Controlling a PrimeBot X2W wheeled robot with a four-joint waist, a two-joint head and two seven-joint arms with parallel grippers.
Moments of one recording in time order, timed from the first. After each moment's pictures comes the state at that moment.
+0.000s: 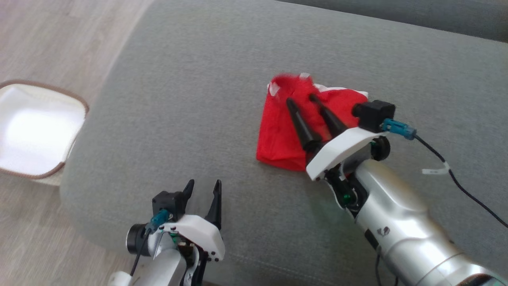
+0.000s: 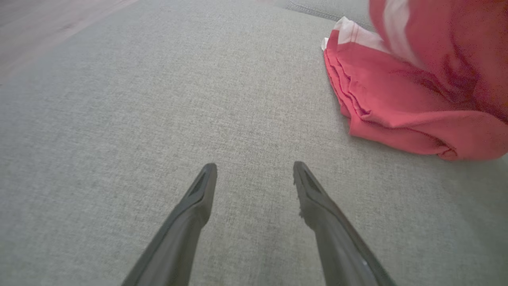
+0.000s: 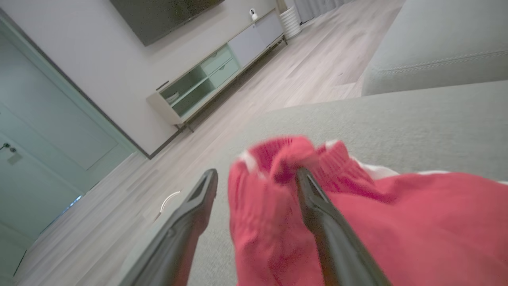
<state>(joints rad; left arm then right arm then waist) -0.23 0.04 -0.53 0.57 -0.43 0.13 -0.26 -0.65 -0.07 0.66 0.75 0.81 0.12 -0.19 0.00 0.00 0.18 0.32</state>
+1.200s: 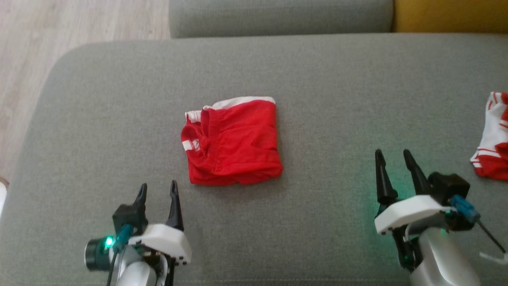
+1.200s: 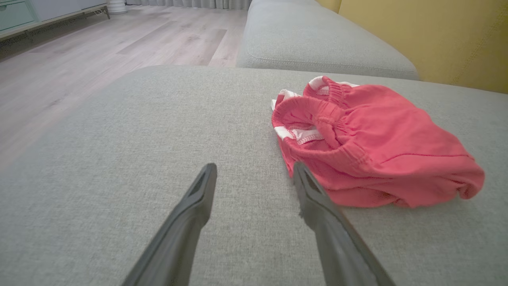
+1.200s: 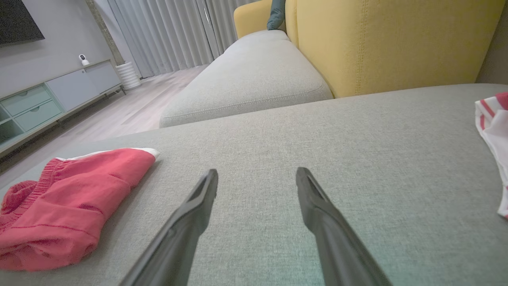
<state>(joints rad) -0.11 0.04 -0.27 0.44 -0.21 0.18 -0.26 -0.25 -0.06 0.05 0.60 0.22 0.12 -0.25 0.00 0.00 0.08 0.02</state>
